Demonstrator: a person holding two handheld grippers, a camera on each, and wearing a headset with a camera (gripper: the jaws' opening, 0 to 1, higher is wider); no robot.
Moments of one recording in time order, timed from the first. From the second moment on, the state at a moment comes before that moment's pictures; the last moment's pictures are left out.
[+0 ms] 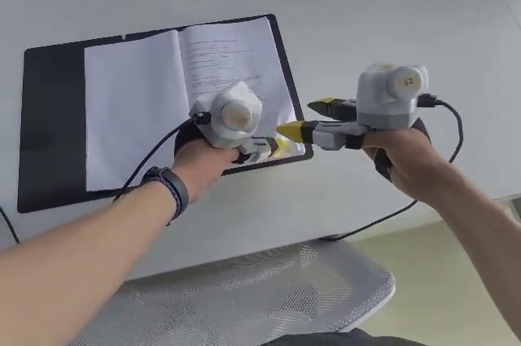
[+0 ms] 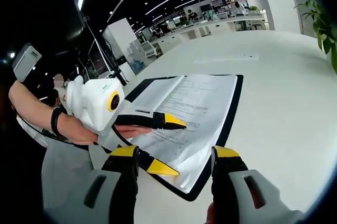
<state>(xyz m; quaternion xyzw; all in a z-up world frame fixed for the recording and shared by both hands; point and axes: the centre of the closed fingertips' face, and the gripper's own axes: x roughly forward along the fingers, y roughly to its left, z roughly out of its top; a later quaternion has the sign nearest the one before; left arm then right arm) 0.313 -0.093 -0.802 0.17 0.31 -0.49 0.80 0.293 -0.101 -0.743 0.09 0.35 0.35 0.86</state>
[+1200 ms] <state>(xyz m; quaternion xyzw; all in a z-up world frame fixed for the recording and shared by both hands) 0.315 -0.093 -0.802 0.16 0.31 -0.50 0.80 0.313 -0.096 -0.768 0.17 0.37 0.38 0.83</state>
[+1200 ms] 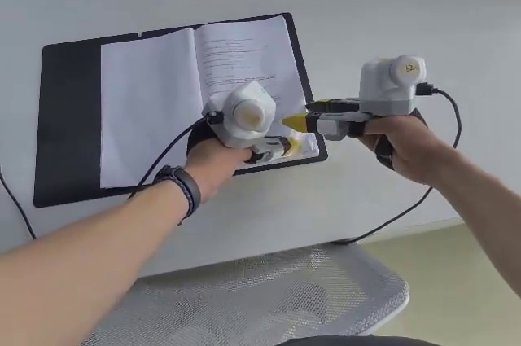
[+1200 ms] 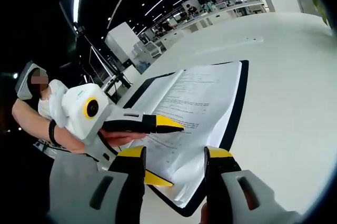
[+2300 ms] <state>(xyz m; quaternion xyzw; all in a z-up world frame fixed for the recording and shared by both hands) 0.306 -0.095 -0.796 0.14 0.33 -0.50 0.79 0.320 -0.105 -0.780 0.27 0.38 0.34 0.82</state>
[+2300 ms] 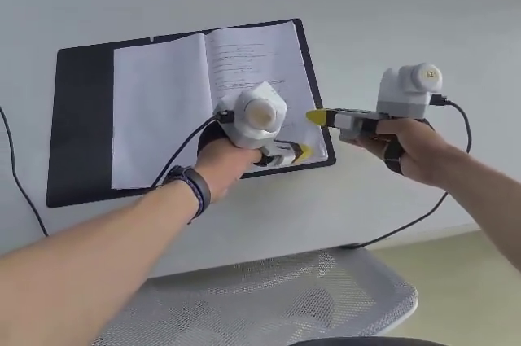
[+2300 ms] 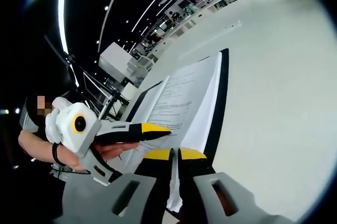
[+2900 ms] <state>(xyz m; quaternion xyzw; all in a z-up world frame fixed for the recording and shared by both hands) 0.313 -0.065 -0.751 0.11 0.30 -0.49 0.81 0.321 -0.102 -0.758 0.27 0.37 0.33 0.82</state>
